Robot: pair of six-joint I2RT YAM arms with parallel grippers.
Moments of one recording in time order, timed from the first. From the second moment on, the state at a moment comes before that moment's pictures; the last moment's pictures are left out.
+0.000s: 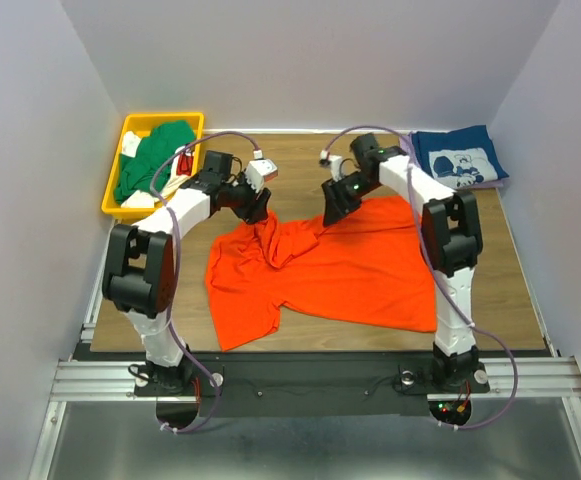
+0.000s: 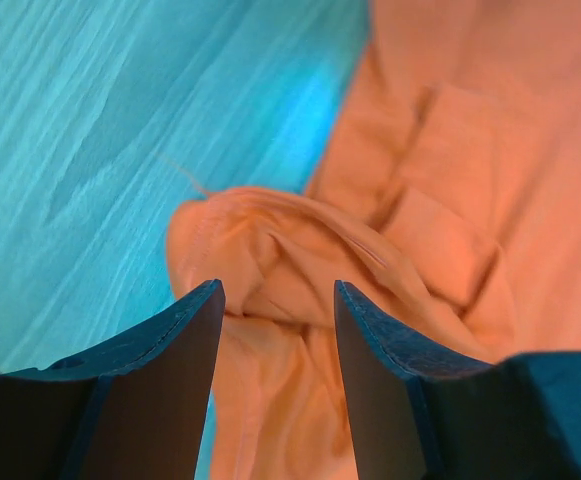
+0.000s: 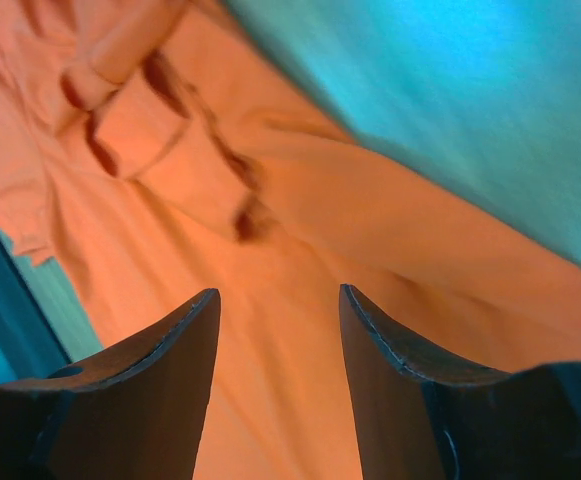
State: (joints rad) left arm -0.28 1.71 1.21 -0.33 0.56 0.52; right arm 0.29 2.18 1.85 -0.91 -0.72 -0.32
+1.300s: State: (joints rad) left arm -0.17 2.01 1.38 -0.36 0.33 0.20; right arm 0.44 1.98 1.52 -0.78 -0.75 -0.39
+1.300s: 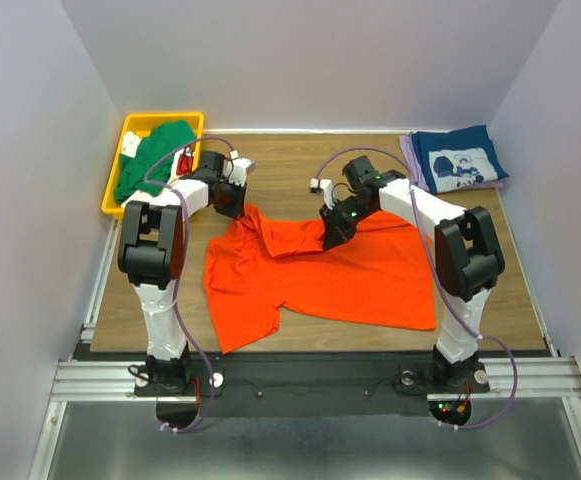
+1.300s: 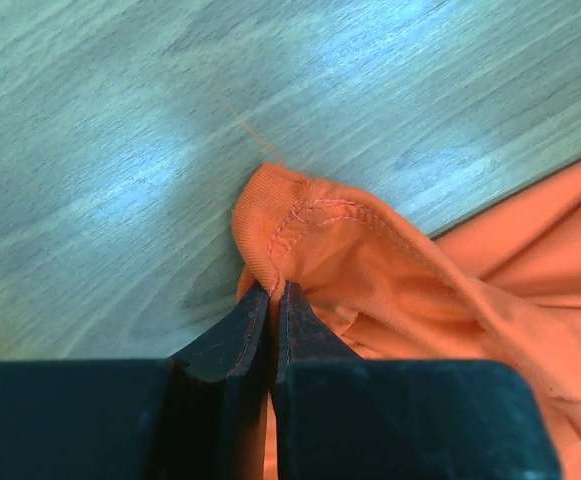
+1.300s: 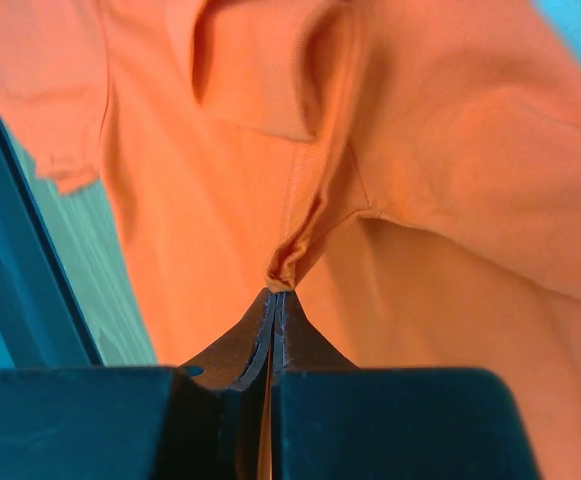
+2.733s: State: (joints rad) left arm -0.79 1.67 1.00 -0.14 0.10 0.27; right arm 0.39 2.15 1.41 -0.72 -0.94 -0.22
